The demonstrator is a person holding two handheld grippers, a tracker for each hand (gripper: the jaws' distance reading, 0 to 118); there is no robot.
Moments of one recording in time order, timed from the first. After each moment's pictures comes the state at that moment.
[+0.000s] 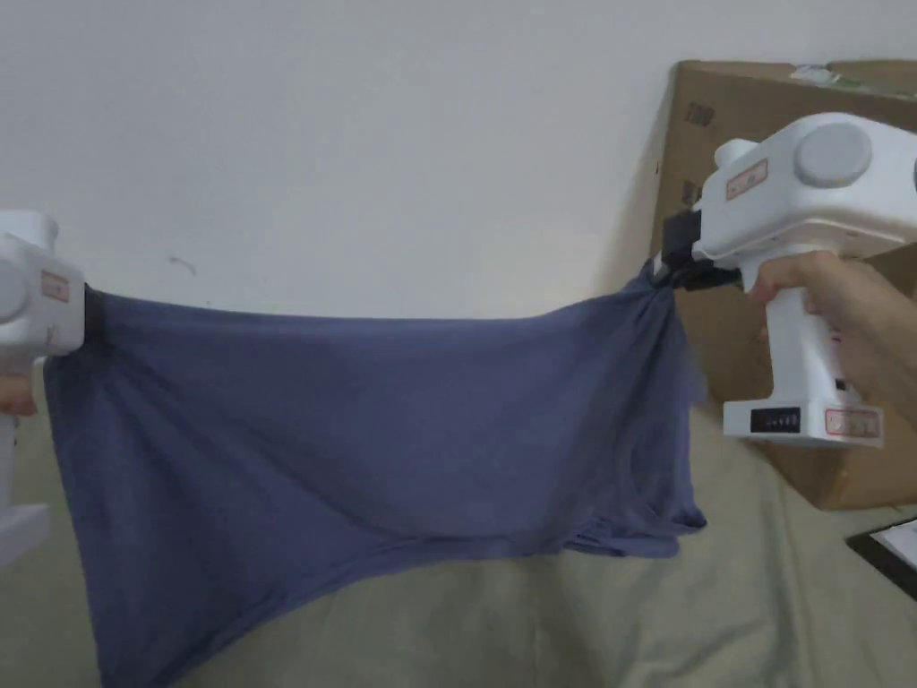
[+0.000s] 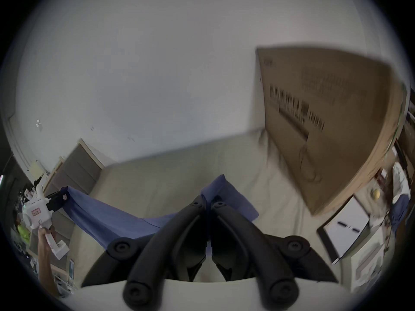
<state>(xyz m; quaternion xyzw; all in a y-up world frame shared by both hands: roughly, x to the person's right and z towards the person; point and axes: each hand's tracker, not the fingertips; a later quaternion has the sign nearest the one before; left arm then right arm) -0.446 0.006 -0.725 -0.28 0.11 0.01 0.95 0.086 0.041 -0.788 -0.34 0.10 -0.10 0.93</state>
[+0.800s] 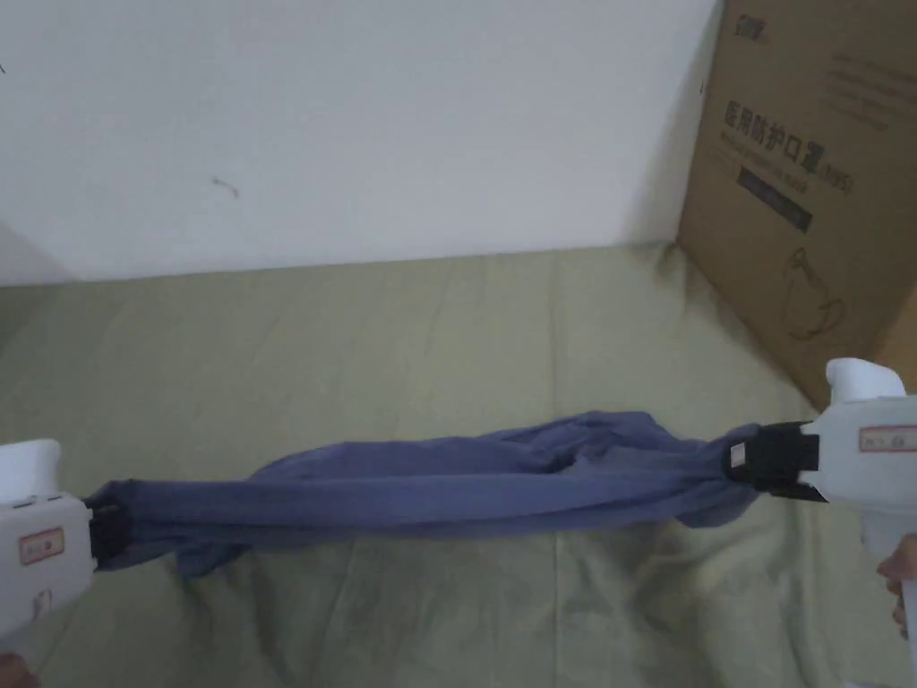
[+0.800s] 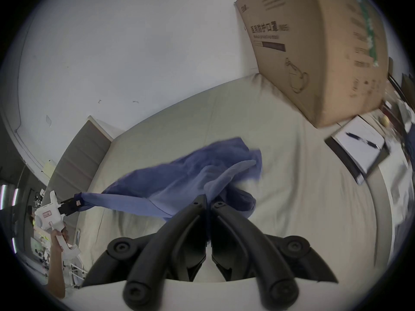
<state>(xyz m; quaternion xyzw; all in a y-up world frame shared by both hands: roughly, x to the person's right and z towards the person) -0.431 -0.096 -0.491 -0.34 0.09 0.08 0.93 0.133 -0.083 -0.574 -0.38 0.14 -0.15 0.90</state>
